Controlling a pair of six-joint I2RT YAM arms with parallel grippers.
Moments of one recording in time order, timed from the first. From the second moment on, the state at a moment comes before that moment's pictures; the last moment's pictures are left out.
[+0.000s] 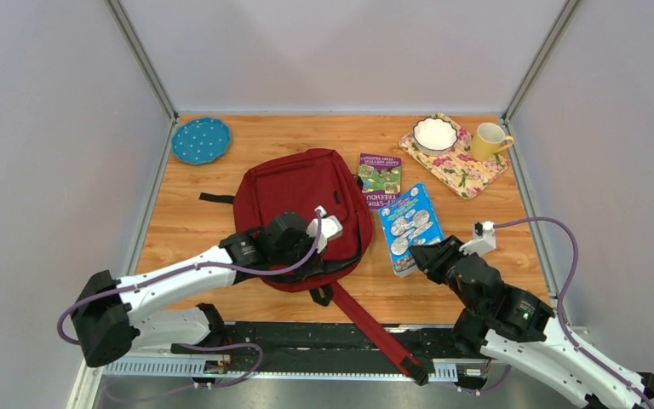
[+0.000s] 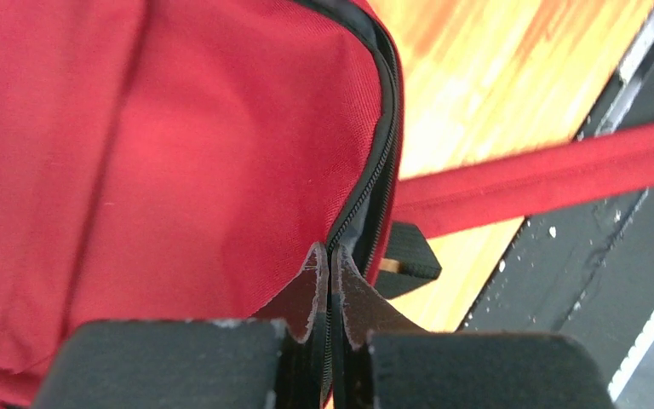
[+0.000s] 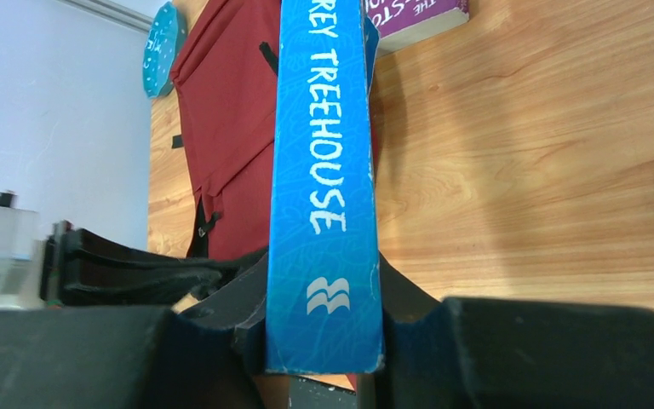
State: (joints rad) left arm -0.96 1.16 0.73 -0.35 0.15 0.01; right arm 0.96 0.28 0.50 -0.65 0.56 1.13
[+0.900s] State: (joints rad) left arm -0.96 0.96 0.90 -0.24 -0.20 0.00; right arm 0.96 0.07 0.56 -0.77 0.11 1.28
